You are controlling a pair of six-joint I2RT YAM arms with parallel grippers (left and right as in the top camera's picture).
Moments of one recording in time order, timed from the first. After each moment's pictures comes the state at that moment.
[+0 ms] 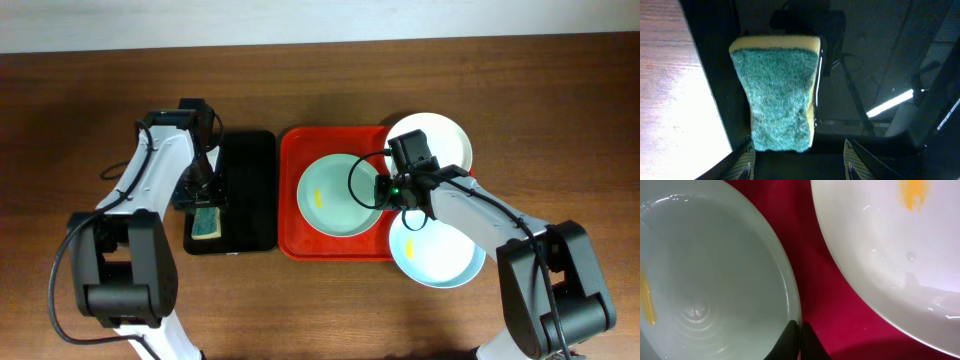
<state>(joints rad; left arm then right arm) -0.06 1.95 1.46 -1.21 -0.05 -0.11 0.32 1.76 0.99 -0.40 -0.10 0.37</state>
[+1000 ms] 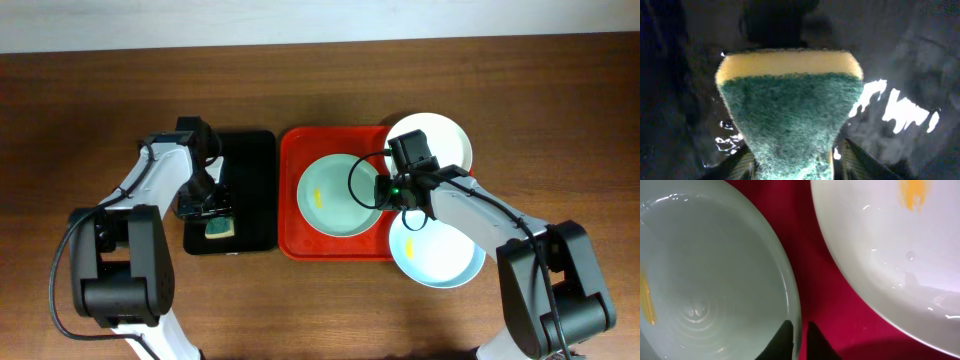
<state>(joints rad) -0.03 1.95 1.30 -1.02 0.10 -0.08 0.32 1.76 0.99 -0.40 -0.10 0.37</state>
